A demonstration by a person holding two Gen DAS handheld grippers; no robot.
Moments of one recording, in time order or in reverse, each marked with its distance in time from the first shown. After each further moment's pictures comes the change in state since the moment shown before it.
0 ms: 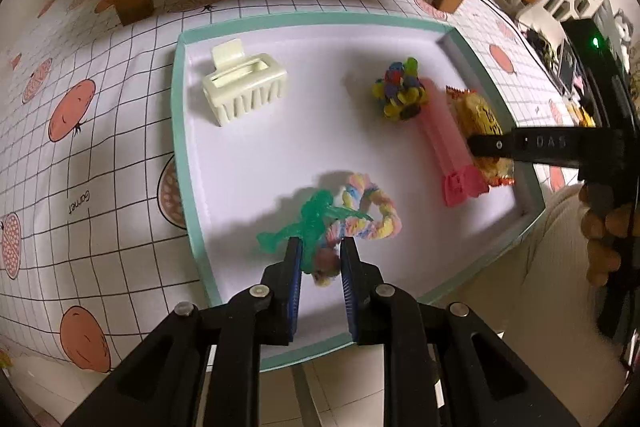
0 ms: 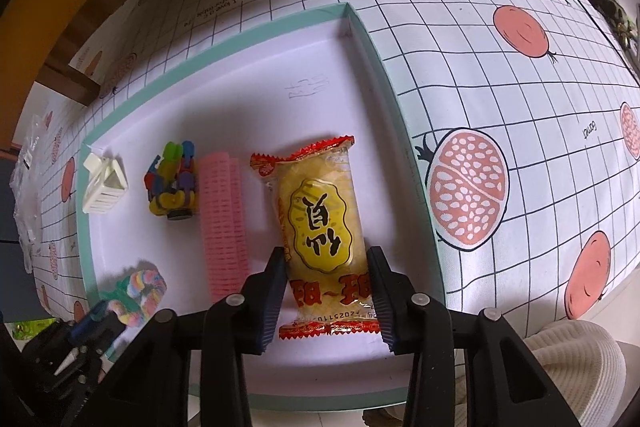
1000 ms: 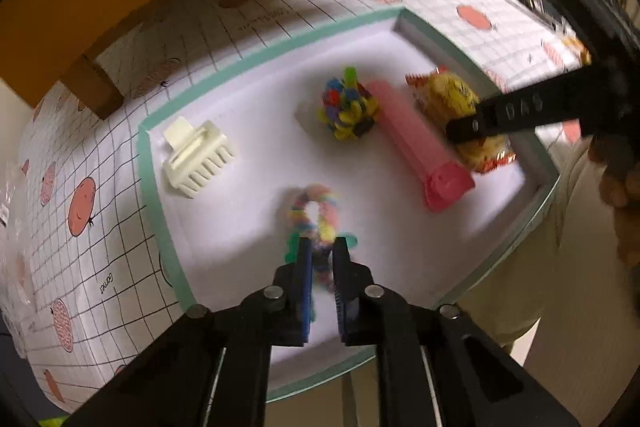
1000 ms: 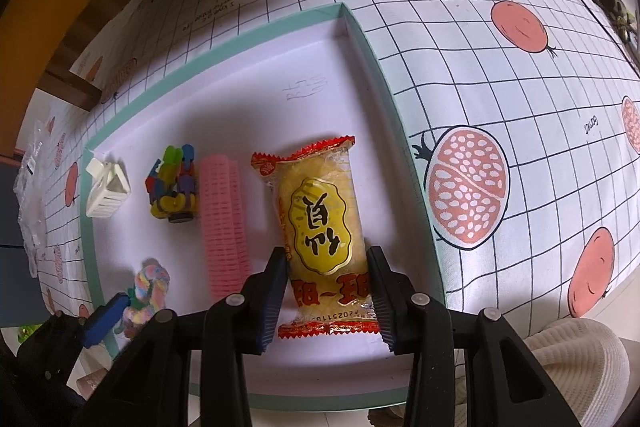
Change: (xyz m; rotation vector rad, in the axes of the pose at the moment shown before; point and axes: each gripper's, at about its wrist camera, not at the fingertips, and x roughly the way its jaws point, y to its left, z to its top) left arm 0.000 -0.051 0.015 0.244 -0.063 0.150; right arm -0.001 -0.007 0.002 0.019 0.000 0.021
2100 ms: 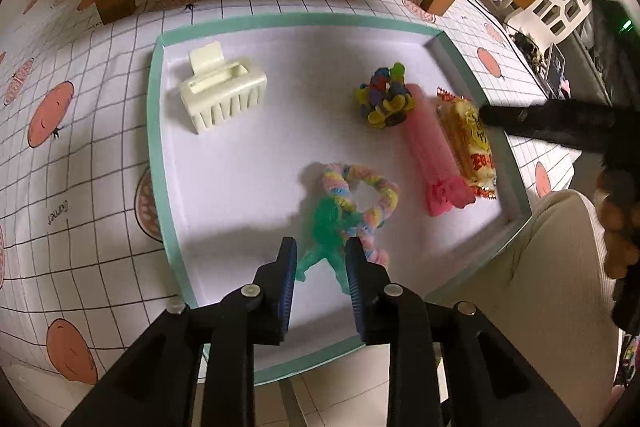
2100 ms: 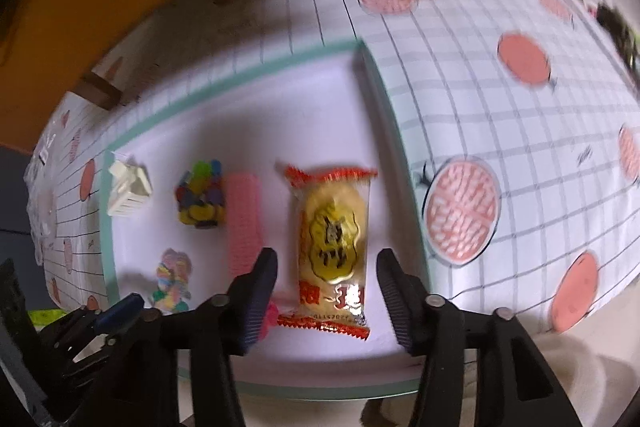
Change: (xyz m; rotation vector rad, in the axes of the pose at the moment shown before) left arm 0.015 0.044 -0.019 -0.261 0.055 -0.231; right arm -0.039 0.006 0.015 -0.082 -0.064 0.017
